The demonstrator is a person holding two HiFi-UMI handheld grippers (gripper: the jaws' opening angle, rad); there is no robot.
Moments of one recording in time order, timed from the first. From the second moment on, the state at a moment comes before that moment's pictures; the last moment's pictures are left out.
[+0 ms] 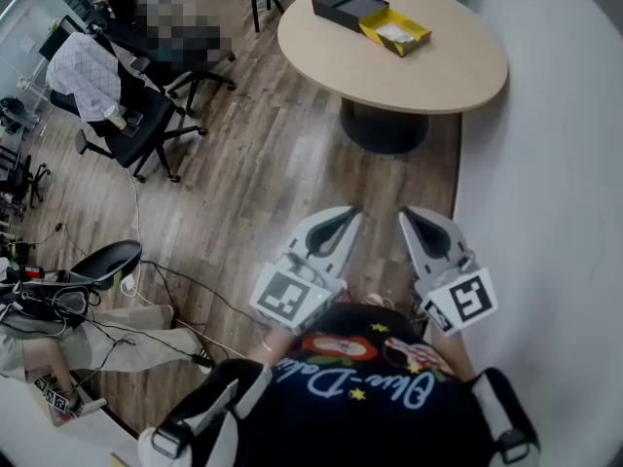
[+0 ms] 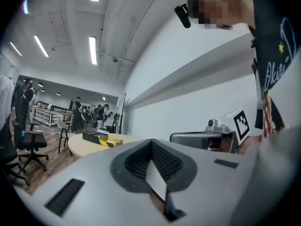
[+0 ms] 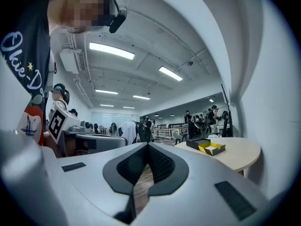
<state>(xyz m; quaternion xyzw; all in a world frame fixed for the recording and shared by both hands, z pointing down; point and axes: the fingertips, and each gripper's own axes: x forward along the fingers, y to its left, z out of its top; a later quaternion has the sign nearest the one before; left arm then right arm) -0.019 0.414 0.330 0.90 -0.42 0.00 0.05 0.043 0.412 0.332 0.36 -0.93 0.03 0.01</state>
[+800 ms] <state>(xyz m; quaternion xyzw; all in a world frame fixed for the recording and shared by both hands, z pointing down) 0.021 0.419 0.331 0.90 -0.43 0.01 0.05 0.080 0.421 0.330 0.35 -0.94 0.04 -0.01</state>
